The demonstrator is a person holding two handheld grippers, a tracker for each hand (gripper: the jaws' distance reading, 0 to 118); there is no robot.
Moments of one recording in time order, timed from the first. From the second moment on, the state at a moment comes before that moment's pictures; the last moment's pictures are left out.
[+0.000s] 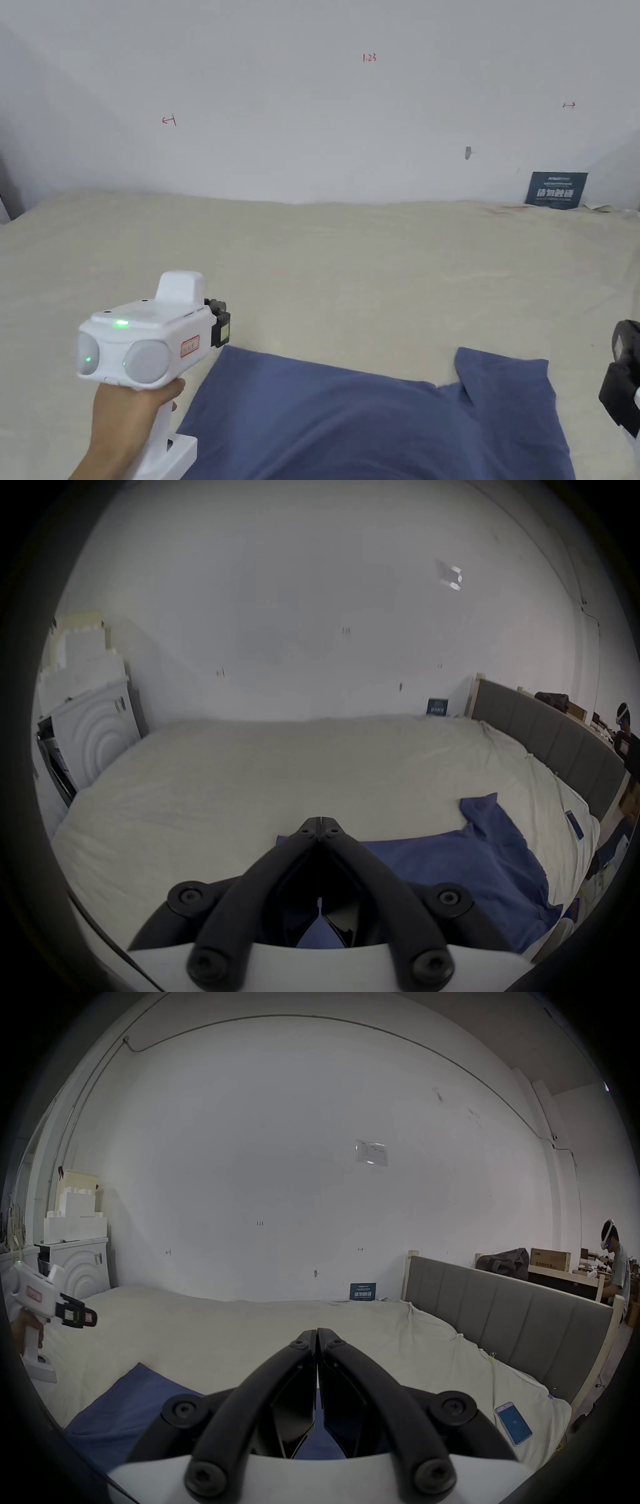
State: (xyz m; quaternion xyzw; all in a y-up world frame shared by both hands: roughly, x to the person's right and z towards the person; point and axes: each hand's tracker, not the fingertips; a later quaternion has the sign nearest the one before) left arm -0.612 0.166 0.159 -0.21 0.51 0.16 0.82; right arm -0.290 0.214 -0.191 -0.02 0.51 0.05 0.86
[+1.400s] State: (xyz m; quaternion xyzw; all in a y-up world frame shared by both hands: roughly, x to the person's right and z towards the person) left arm -0.764 0.046 0.122 -0.34 0.46 0.31 0.76; right arm -0.393 0.150 -0.259 -0.13 0.50 0.14 0.85
